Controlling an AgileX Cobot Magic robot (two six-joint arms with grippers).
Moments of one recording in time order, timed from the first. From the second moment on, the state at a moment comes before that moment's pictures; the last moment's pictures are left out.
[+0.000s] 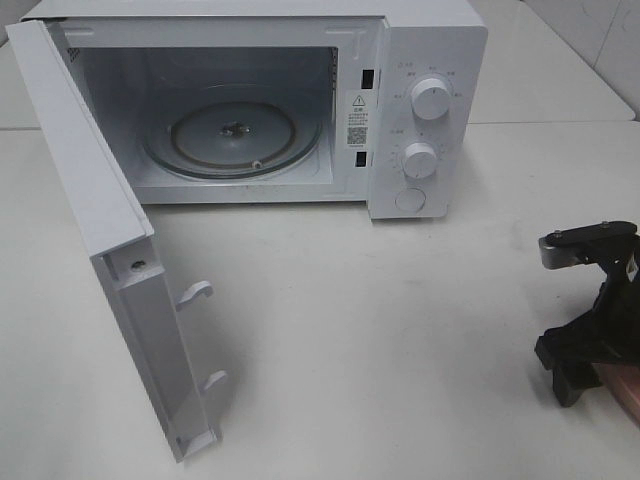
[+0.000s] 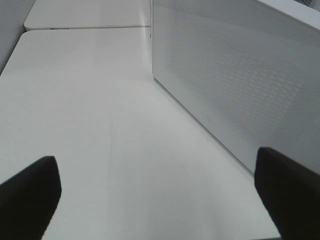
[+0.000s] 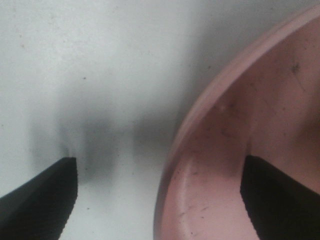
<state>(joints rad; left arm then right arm) 0.04 -0.01 -0.50 -0.16 1.05 0.12 0.15 1.70 -0.65 -0.18 0.54 0.16</state>
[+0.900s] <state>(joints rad) 0.04 -0.01 -0.50 -0.16 1.04 0.12 0.15 1.72 -0.65 -0.31 0.55 0.29</state>
